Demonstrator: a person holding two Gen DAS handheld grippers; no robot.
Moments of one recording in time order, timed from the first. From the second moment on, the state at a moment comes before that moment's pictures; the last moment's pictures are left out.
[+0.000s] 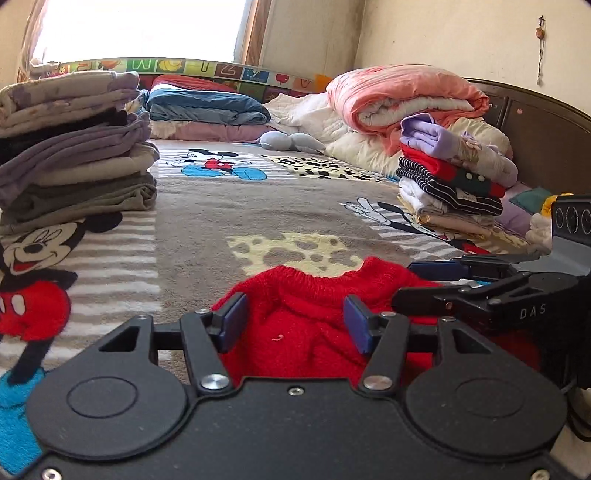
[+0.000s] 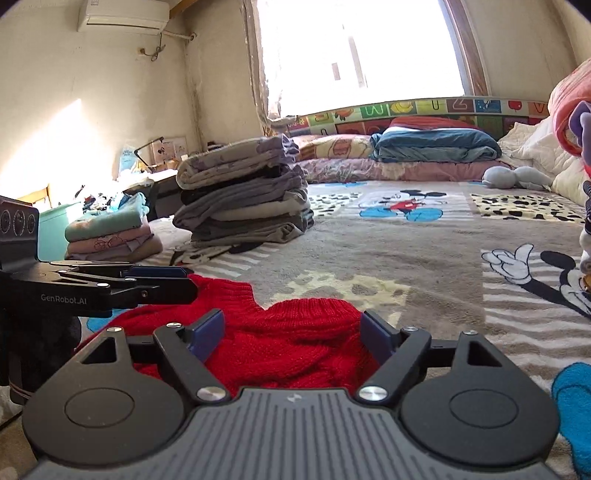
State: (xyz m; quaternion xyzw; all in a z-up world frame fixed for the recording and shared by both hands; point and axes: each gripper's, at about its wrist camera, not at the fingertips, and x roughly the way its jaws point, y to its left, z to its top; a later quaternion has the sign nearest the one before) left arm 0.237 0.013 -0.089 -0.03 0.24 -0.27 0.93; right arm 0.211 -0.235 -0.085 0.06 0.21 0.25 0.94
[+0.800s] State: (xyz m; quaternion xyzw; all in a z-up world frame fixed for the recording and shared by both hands) left arm 0.196 0.008 -0.064 0.03 0.18 -0.32 0.93; right arm 0.189 -0.246 -0.069 0.07 0.19 0.26 0.95
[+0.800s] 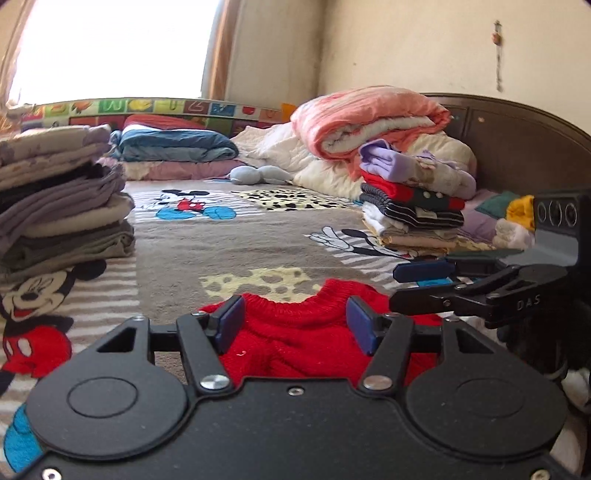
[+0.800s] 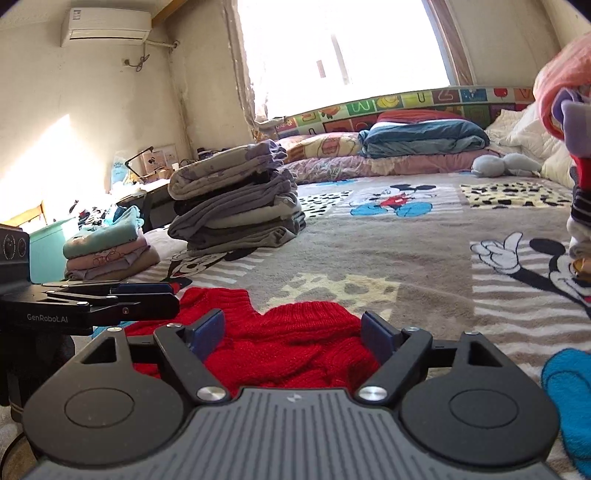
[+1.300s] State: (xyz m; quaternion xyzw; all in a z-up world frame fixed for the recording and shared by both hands) left arm 0.217 0.002 -0.094 0.03 0.26 -0.30 0.92; right arm 0.191 -0.243 -0.096 0.09 0.27 0.31 0.91
